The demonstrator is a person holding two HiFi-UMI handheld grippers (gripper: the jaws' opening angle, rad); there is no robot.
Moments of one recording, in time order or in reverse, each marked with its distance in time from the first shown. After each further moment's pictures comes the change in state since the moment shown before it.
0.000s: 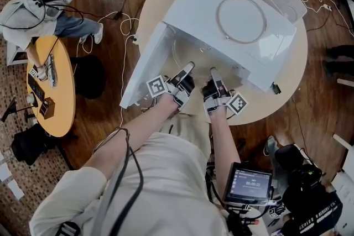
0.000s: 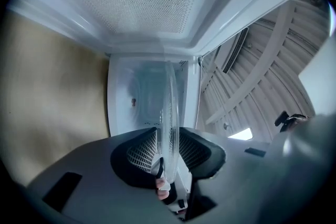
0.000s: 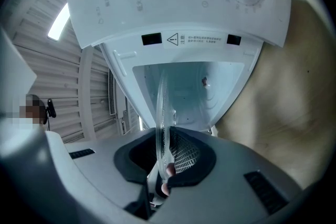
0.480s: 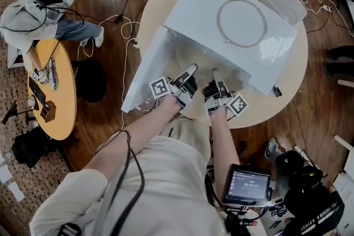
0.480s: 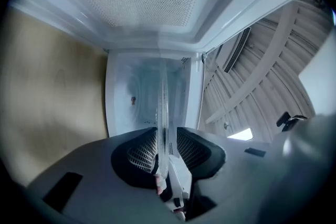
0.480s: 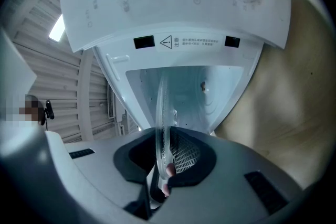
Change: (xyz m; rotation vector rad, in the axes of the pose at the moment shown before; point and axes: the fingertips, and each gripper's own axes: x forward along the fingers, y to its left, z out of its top) left arm 0.010 -0.001 0.000 -0.020 0.015 -0.005; right arm 0.006 -0.007 0.008 -0.001 -0.051 -0.004
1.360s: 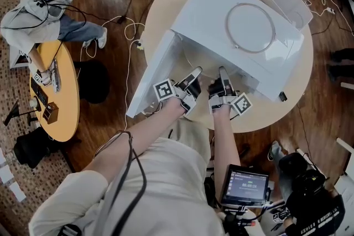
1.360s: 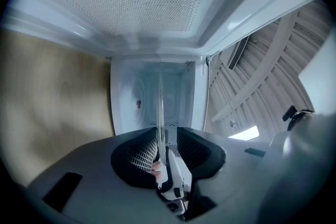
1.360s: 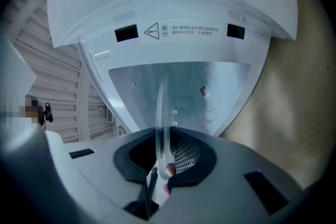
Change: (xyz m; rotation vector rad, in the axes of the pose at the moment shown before) left arm -0.003 0.011 0.014 0.024 0.014 0.066; right arm 0.025 -0.015 0.011 -0.019 -0.070 -0.002
